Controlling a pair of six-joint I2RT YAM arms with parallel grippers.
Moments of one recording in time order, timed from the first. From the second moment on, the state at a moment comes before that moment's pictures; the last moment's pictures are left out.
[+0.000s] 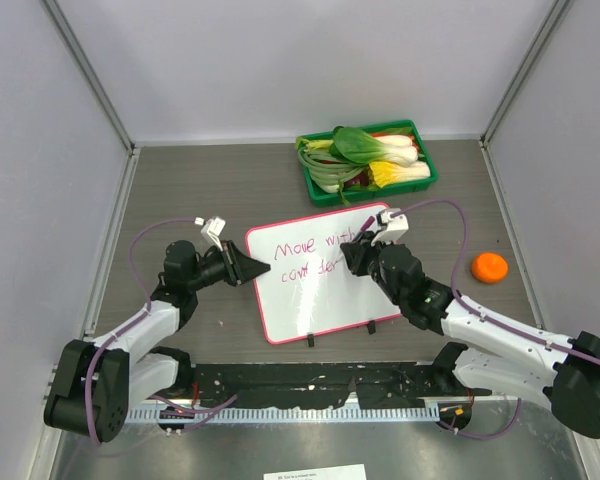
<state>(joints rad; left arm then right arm) -0.23 1.08 0.30 0.51 0.73 -0.65 0.82 0.97 0.52 0.19 0.38 0.50</state>
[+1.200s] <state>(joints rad) -0.23 1.08 0.30 0.51 0.73 -0.65 0.80 0.91 0.53 0.14 0.34 0.52</state>
